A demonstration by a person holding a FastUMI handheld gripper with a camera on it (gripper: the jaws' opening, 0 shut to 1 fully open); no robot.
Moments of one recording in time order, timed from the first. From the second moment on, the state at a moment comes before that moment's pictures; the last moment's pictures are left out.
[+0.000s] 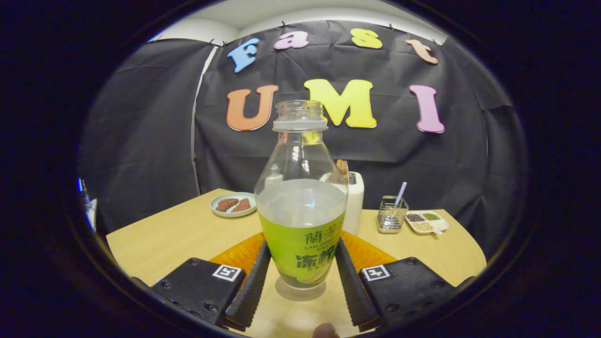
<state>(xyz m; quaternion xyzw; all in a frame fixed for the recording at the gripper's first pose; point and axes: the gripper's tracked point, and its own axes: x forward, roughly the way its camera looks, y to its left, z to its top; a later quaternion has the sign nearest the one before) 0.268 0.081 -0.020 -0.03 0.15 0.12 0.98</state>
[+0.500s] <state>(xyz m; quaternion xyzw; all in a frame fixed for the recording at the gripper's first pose) 0.304 0.094 -0.083 -0.05 0.19 0.13 0.97</state>
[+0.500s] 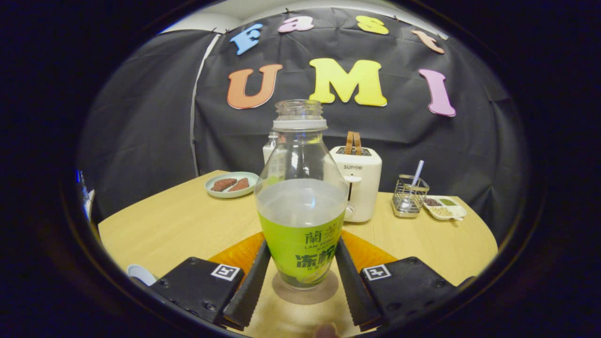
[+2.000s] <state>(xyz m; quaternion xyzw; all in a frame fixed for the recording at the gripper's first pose) 0.161 0.067 -0.001 -0.03 0.12 0.08 0.99</state>
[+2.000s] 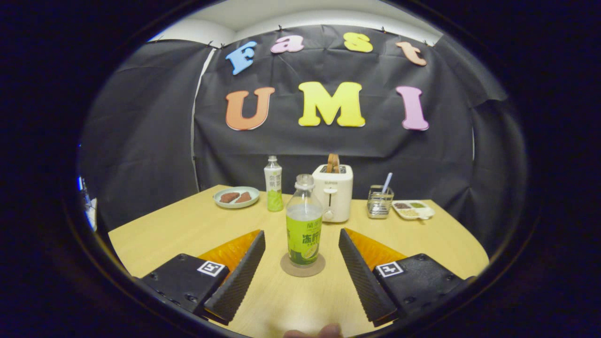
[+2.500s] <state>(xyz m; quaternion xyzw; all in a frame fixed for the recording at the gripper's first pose) -0.006 0.069 0.039 -0.01 0.01 0.03 1.00</state>
